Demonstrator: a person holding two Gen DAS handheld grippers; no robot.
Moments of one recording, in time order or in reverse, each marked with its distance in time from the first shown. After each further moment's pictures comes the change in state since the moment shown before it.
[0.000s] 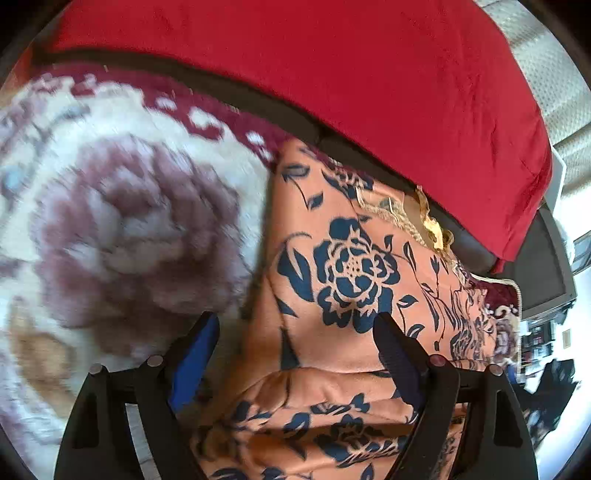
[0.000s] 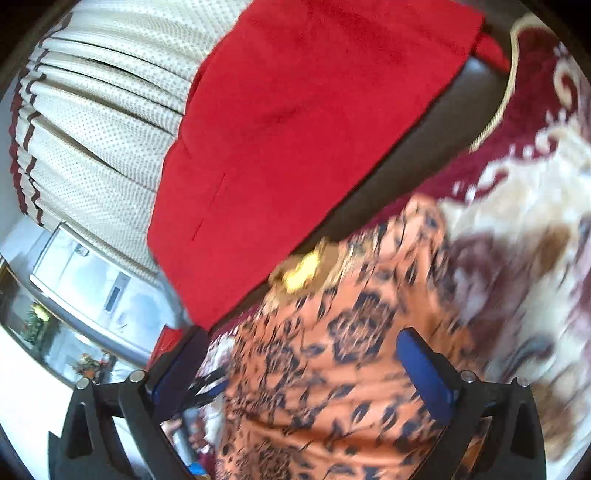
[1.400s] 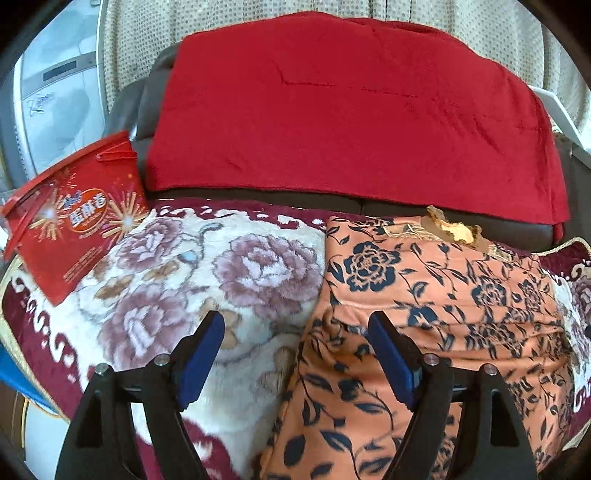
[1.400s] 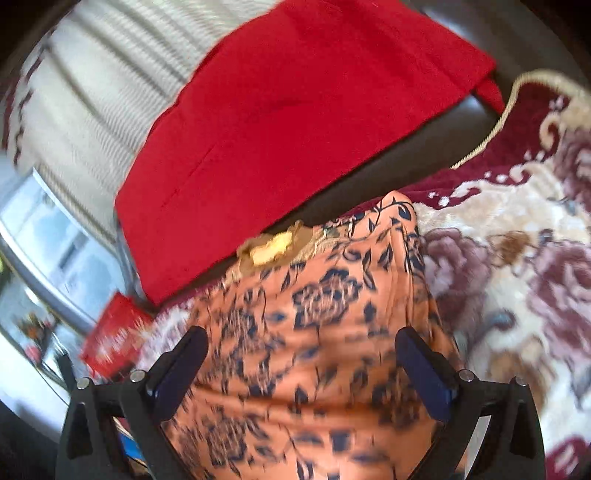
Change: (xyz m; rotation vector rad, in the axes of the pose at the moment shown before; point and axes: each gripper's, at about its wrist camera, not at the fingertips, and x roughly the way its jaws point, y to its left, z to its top) left arm -0.137 -0.069 -0.105 0.283 -0.401 0.473; right arm -0.031 0.018 -0.043 -0.220 -0.041 -0.256
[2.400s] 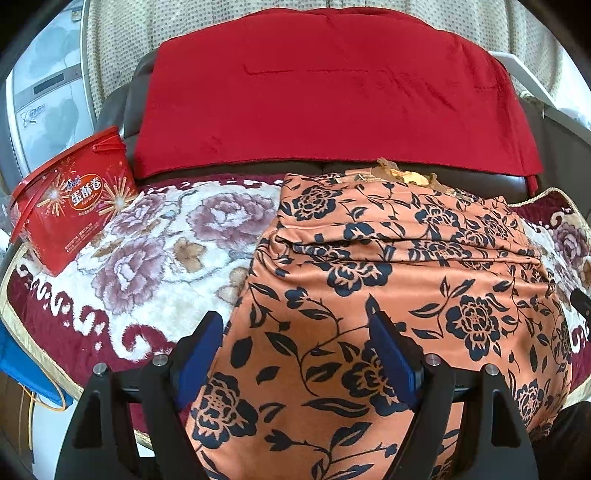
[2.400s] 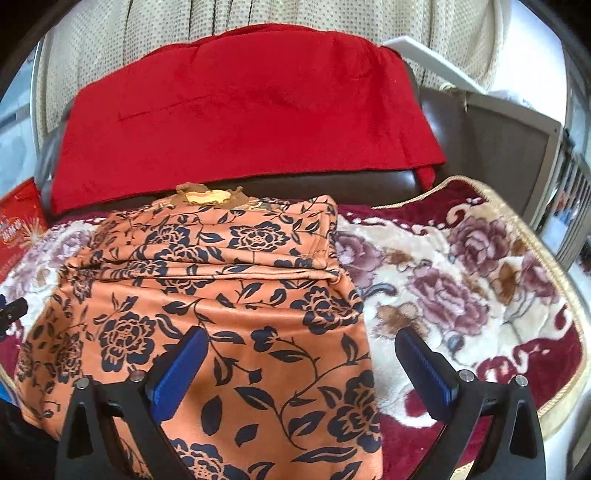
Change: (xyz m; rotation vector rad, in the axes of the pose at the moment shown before) left arm -0.038 -0.055 -0.078 0.086 0.027 -0.016; right arm -0.045 0.068 -0.092 -0.388 -0.075 -0.550
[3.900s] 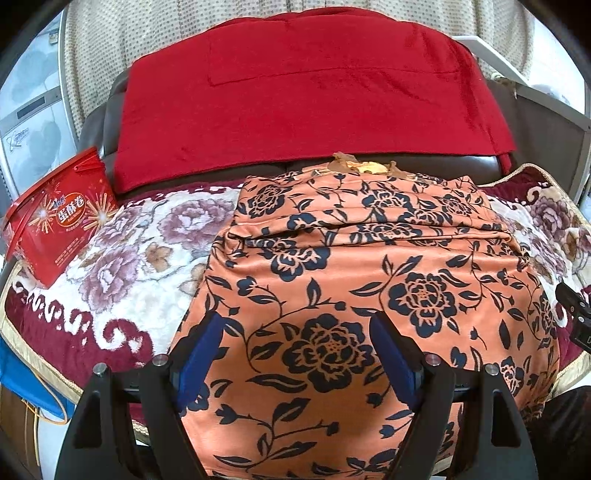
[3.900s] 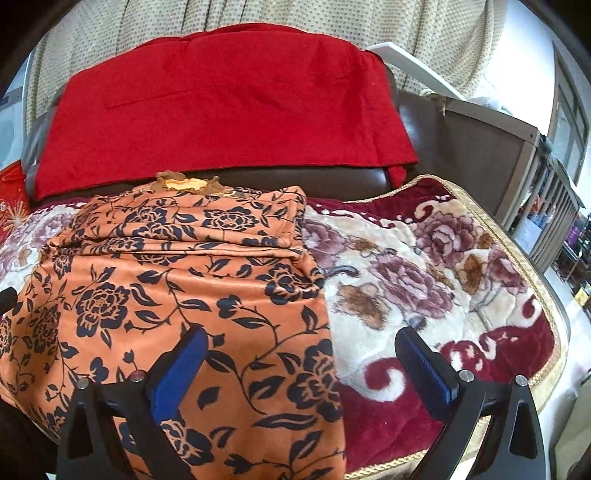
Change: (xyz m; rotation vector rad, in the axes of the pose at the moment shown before) left arm -0.023 -0.050 -0.016 0.082 -0.016 -0.039; right arm -0.018 -0.015 -0.021 -0.022 0.008 -0.096
